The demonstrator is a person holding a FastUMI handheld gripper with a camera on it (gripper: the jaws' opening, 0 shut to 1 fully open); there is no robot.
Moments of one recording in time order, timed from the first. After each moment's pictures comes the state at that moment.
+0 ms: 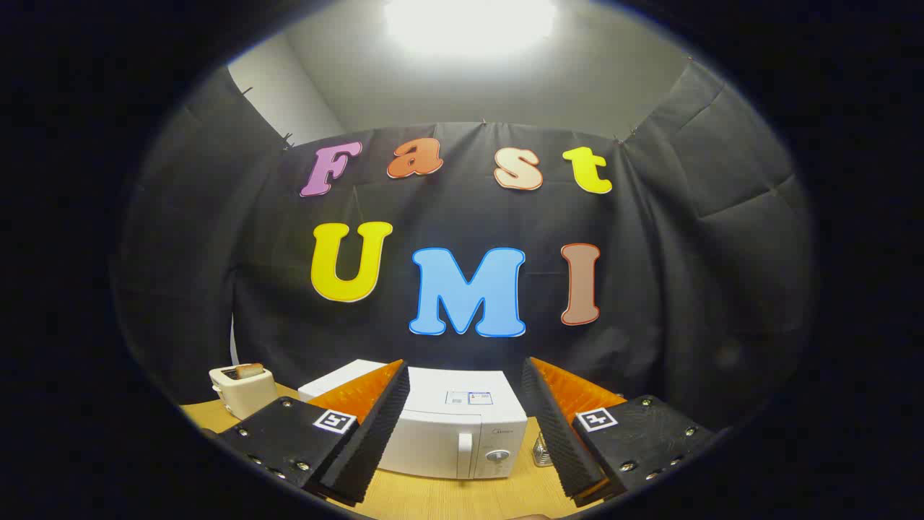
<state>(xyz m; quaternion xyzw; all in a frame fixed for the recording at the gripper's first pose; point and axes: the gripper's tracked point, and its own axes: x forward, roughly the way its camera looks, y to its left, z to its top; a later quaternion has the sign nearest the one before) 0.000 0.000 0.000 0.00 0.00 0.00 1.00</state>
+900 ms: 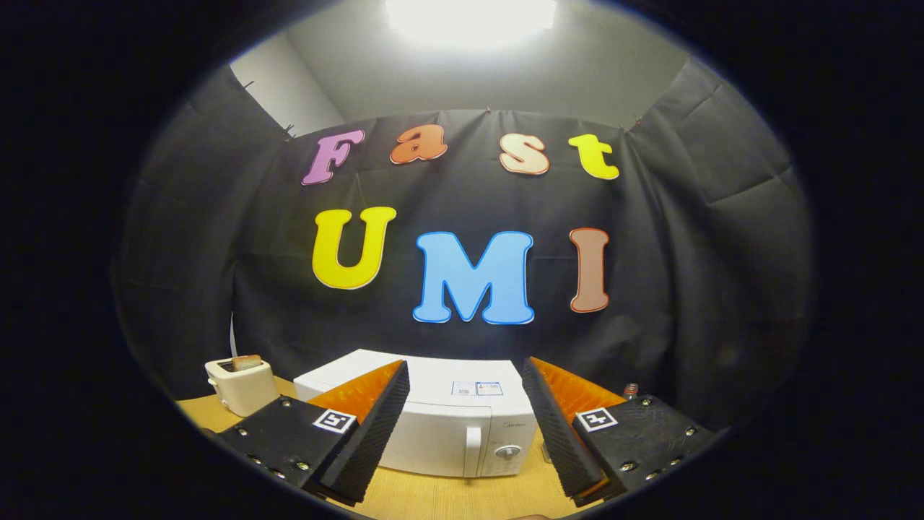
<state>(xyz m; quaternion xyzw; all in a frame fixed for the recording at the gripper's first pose) 0.025 0.007 -0.039 0.00 0.02 0.01 1.00</state>
